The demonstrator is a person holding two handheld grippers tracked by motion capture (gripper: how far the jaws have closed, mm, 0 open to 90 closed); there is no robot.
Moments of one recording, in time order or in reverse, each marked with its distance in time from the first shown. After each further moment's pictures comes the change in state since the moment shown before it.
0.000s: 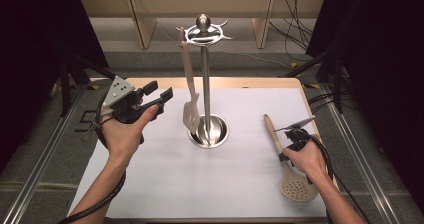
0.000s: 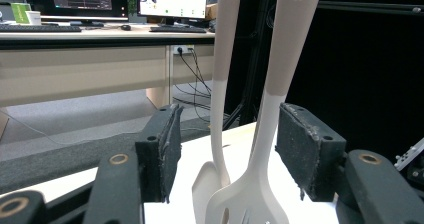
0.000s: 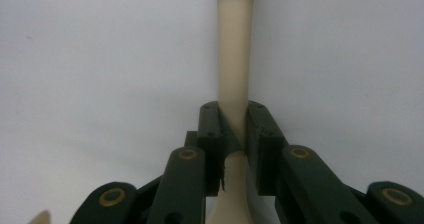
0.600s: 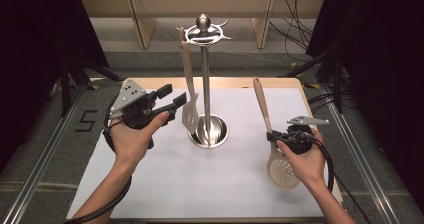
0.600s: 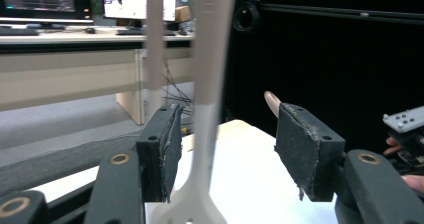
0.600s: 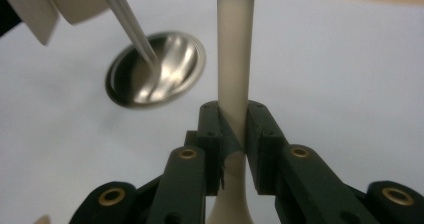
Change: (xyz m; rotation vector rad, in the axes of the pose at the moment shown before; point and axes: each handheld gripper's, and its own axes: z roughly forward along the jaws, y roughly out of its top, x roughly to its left) left arm -0.034 0.006 0.004 -0.015 -0.128 0.028; right arm 0.038 -0.019 -0.047 -0.601 0.177 -0.268
